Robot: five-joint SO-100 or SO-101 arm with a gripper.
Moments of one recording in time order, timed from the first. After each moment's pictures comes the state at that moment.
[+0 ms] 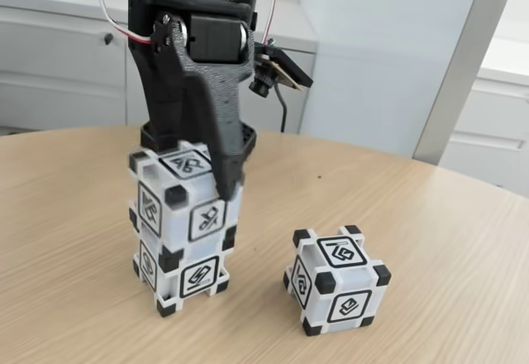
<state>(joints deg) 32.9 122.4 118.9 81.0 -42.5</state>
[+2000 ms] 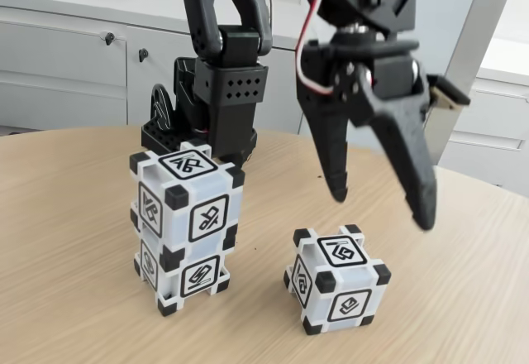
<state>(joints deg) -6.8 111.8 118.9 62.8 4.0</state>
